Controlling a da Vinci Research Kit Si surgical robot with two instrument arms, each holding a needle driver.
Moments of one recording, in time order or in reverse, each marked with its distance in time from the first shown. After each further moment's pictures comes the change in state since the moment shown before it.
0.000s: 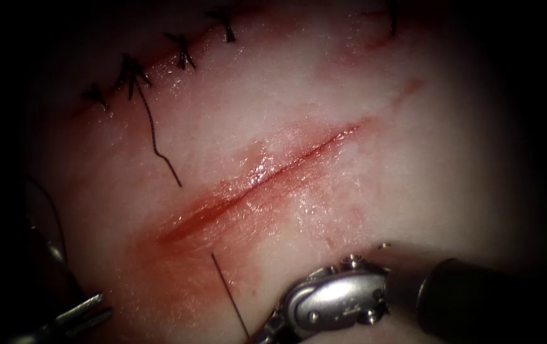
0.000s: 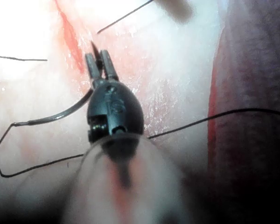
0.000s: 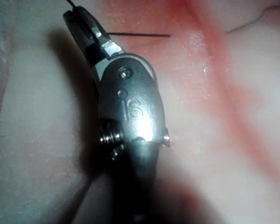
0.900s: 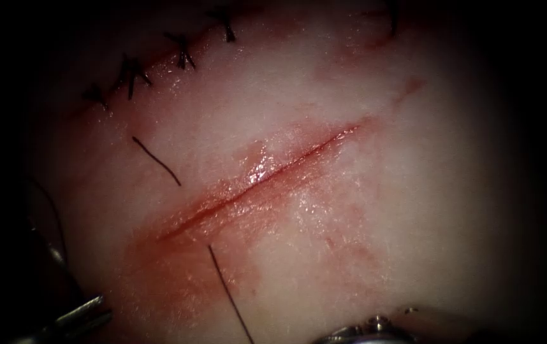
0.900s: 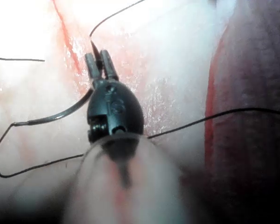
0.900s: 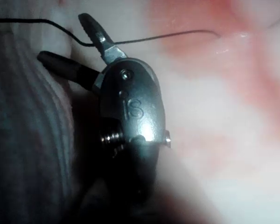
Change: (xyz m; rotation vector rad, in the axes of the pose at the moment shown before) right arm 0.002 -0.004 0.001 -0.083 -0.017 0.144; left arm 0.000 0.000 0.000 -0.001 0.002 0.003
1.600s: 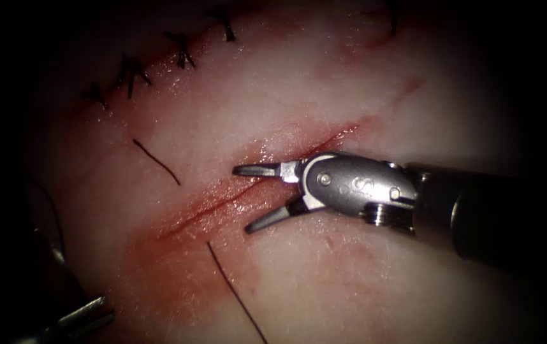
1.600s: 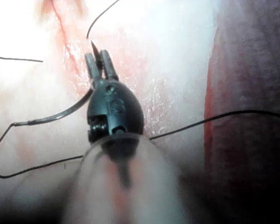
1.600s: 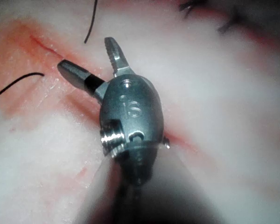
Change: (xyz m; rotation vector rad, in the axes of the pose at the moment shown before) right arm -0.002 0.017 -0.011 -0.682 0.016 0.413; left arm 0.000 0.000 0.000 -0.001 0.001 0.002
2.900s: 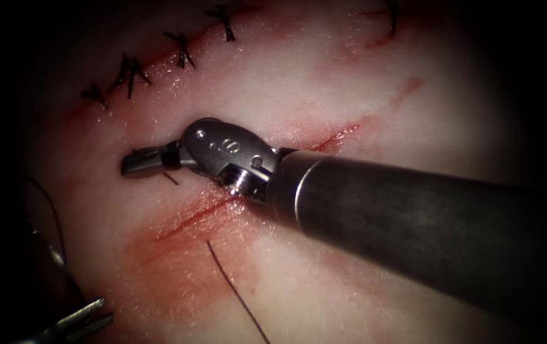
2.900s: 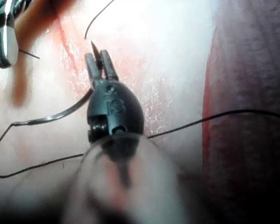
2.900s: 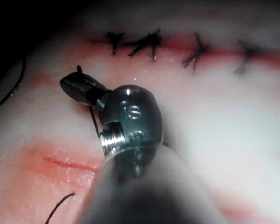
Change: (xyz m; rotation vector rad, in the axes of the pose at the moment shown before) right arm 0.001 0.002 0.011 0.125 0.097 0.181; left arm 0.000 0.000 0.000 0.000 0.001 -0.005
